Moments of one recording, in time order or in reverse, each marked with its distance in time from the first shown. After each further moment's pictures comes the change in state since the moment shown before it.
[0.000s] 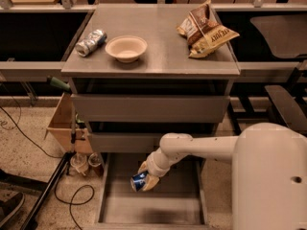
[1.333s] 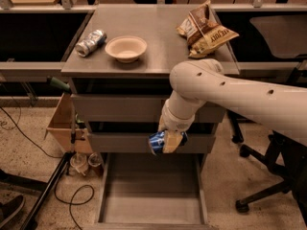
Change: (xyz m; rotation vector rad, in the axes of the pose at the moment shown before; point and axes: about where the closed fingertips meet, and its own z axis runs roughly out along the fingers) arm -0.090 0.001 -0.296 0.044 0.305 0.086
